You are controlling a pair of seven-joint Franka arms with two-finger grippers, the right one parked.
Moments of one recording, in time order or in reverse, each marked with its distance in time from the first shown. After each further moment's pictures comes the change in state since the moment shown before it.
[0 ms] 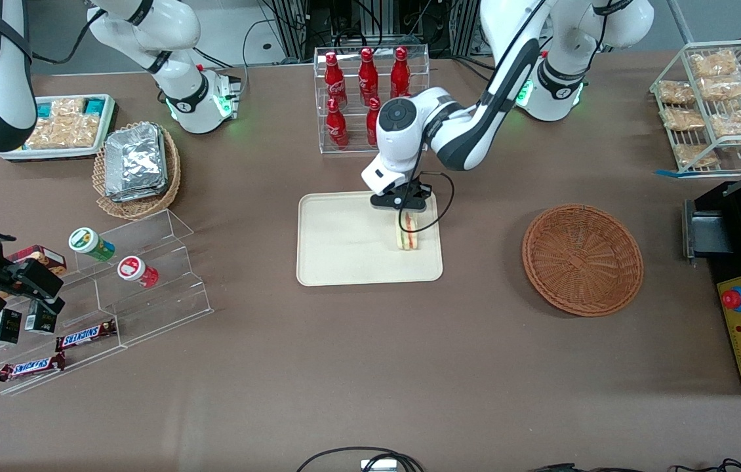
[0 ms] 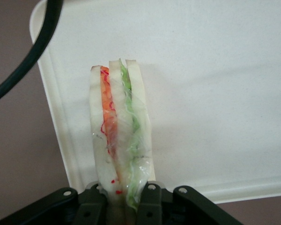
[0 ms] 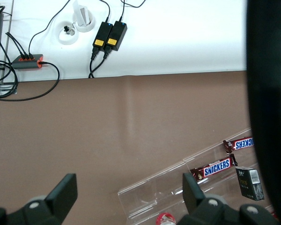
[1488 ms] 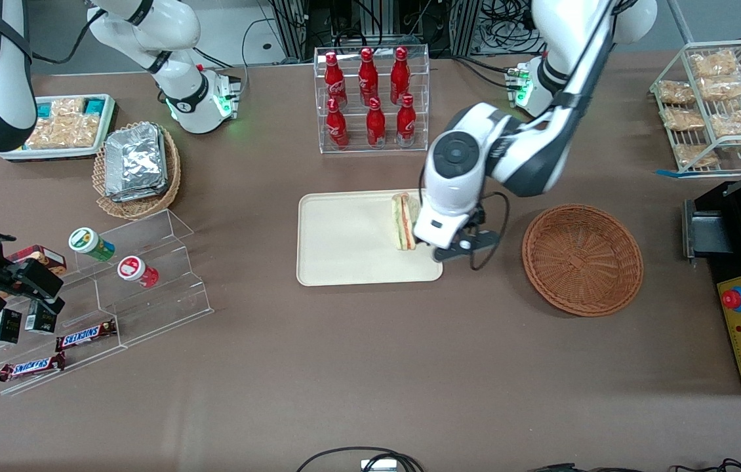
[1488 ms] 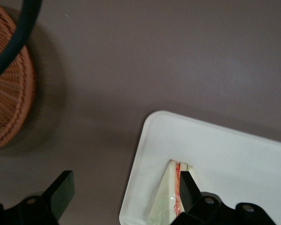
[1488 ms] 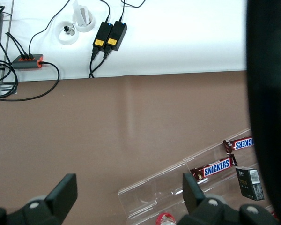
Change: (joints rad) arm 0.259 -0.058 0.031 0.332 -0.063 -0.415 -0.110
